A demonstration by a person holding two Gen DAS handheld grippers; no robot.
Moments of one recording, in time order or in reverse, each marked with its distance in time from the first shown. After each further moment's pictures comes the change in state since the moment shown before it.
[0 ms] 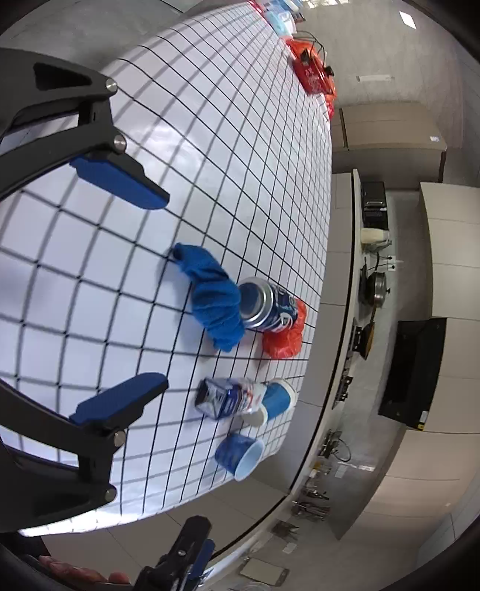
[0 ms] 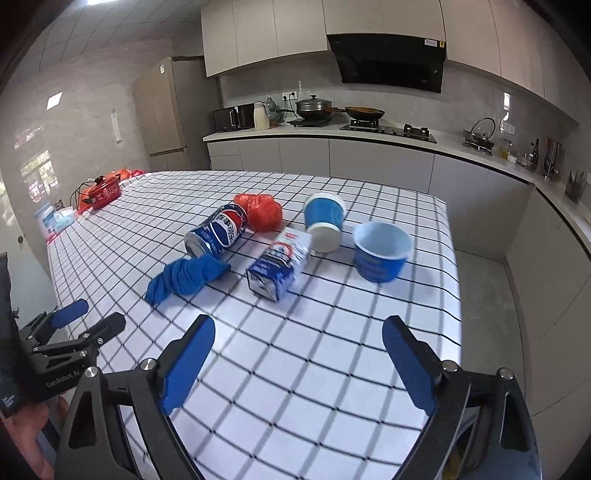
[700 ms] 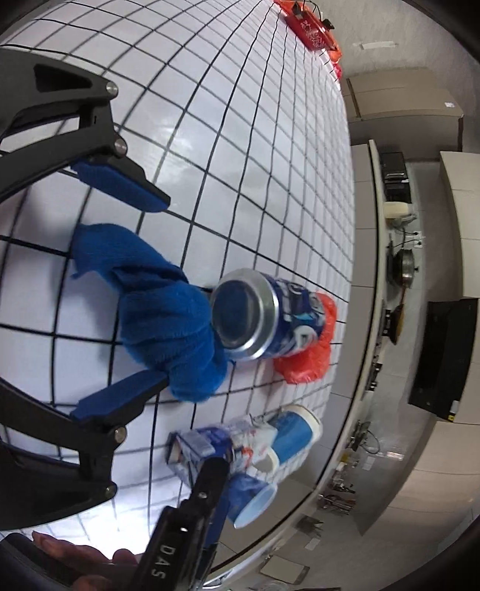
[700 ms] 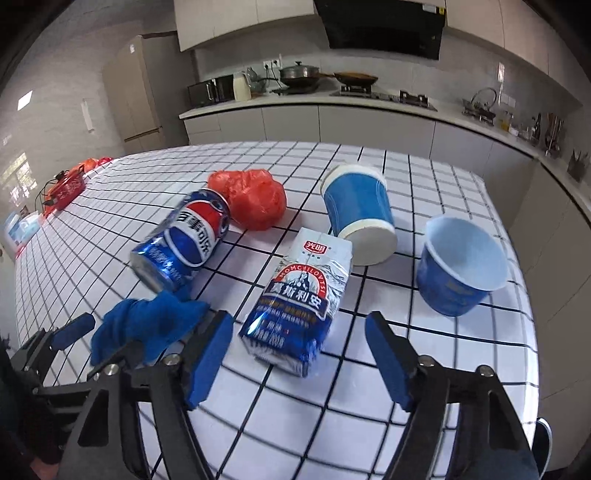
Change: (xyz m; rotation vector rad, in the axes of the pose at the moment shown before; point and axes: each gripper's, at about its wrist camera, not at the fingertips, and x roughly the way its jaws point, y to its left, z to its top) left arm 0.111 0.013 0.035 0.058 0.124 -0.068; right arm 0.150 0.027 0.040 0.067 0.129 -0.047
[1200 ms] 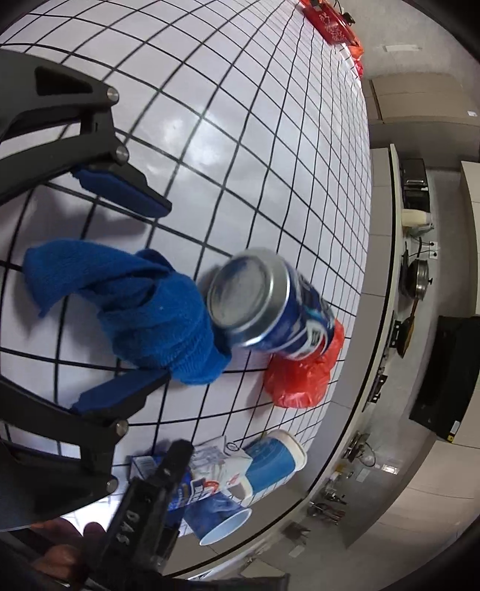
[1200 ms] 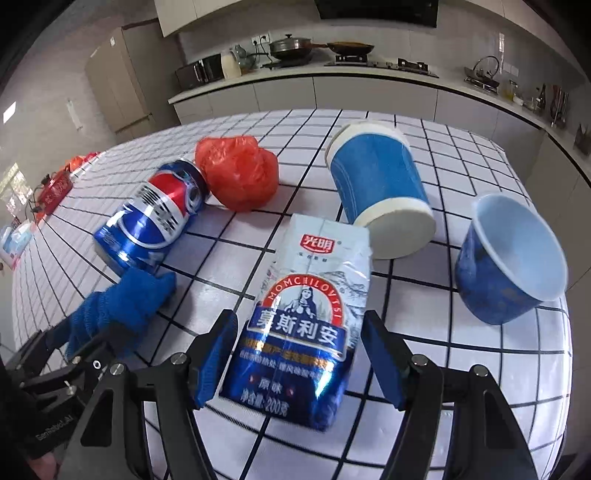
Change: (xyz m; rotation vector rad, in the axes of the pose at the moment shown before) left arm 0.022 0.011 0.024 -0.058 0.036 -0.016; right arm 0.055 -0.001 0.013 0.050 0.111 0.017
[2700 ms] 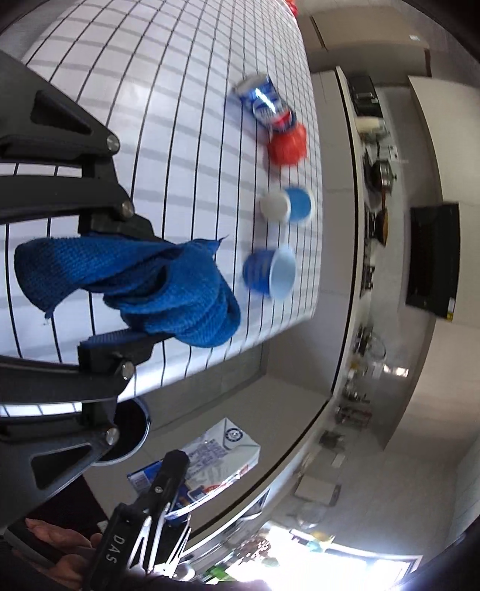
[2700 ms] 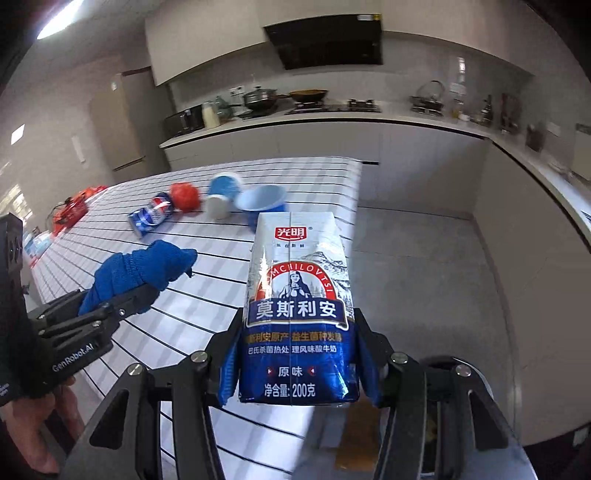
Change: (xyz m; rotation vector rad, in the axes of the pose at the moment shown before) left arm -0.131 -0.230 -0.097 0.217 -0.081 -0.227; right arm -0.256 -0.189 -0.151 0.048 -0.191 -0.049
